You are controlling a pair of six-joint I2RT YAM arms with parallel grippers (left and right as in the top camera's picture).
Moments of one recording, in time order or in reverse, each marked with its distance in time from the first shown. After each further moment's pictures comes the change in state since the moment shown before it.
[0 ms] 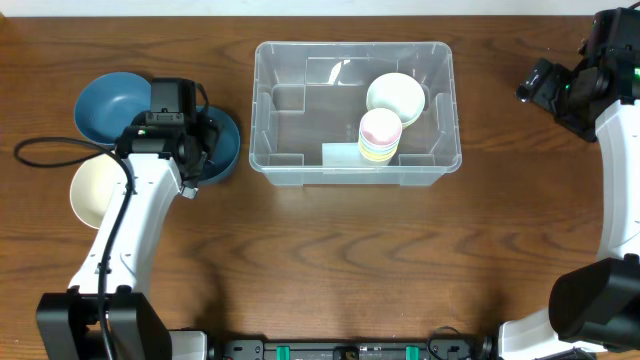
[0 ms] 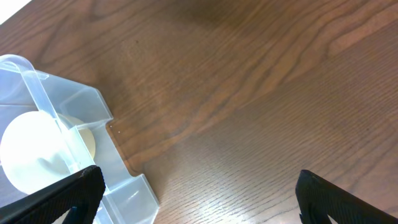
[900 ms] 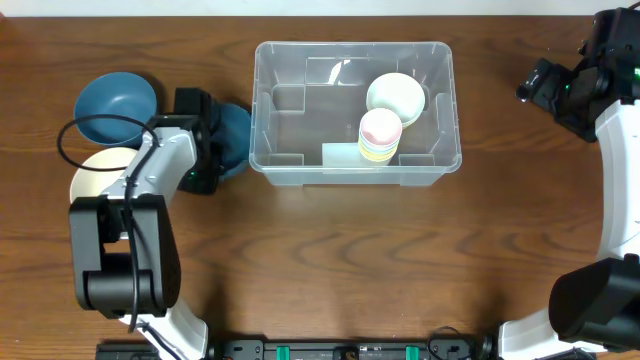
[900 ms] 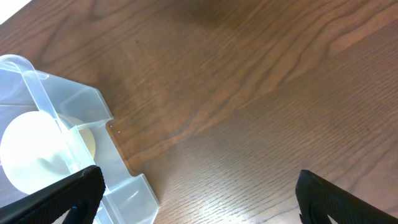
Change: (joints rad) left arm 0.018 0.317 0.004 0.038 0.003 -0.169; right arm 0.000 0.000 0.000 0.000 0.000 0.000
